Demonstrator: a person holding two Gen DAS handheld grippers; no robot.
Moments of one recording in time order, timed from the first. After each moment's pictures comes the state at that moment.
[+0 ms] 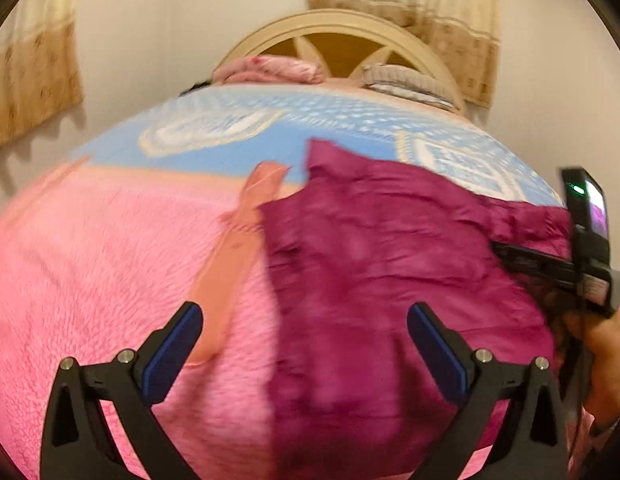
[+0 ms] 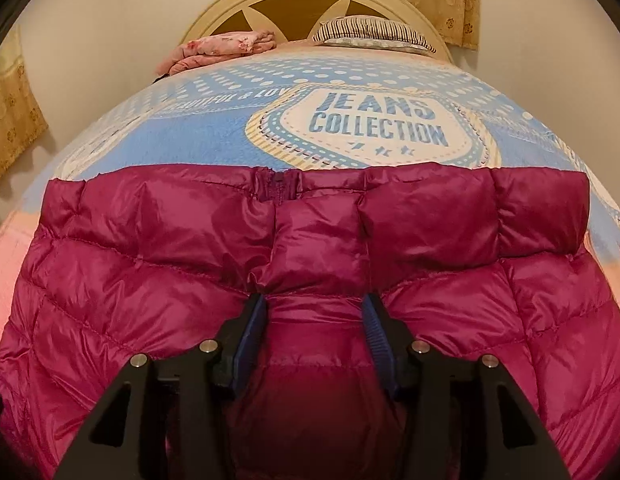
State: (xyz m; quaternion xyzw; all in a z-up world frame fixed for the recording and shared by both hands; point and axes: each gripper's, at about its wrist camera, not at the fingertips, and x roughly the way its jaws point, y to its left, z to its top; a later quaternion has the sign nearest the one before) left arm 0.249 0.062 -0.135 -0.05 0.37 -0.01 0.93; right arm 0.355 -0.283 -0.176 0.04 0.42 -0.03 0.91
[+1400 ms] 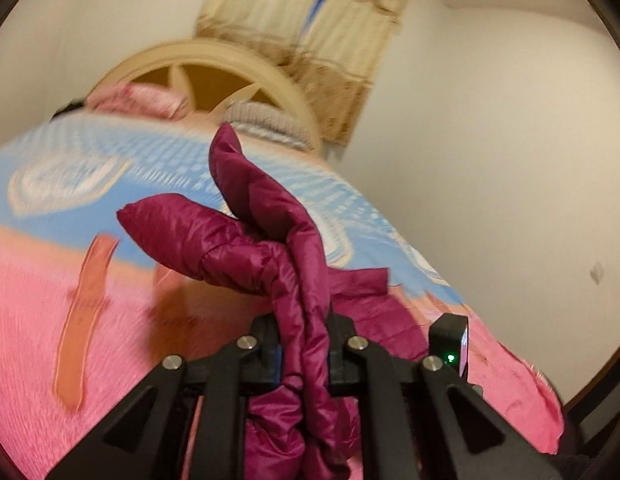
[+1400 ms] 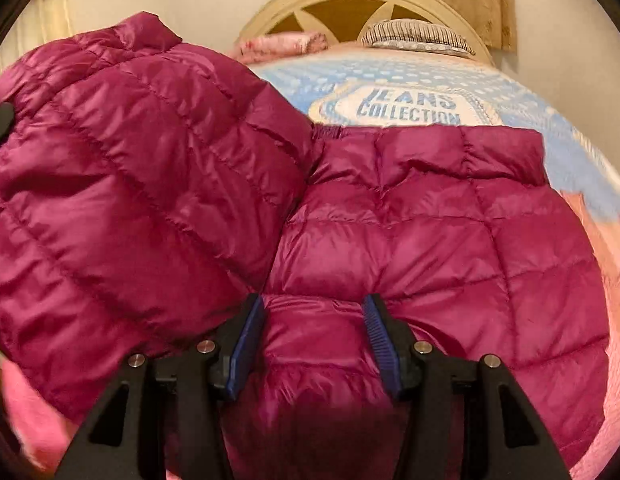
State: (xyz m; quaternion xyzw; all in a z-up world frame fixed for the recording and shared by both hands) left arm 0.230 -0.001 -0.020 -0.11 0.28 -0.28 0.91; right arm 0.241 -0.285 -0.152 0.07 0.40 0.08 0.91
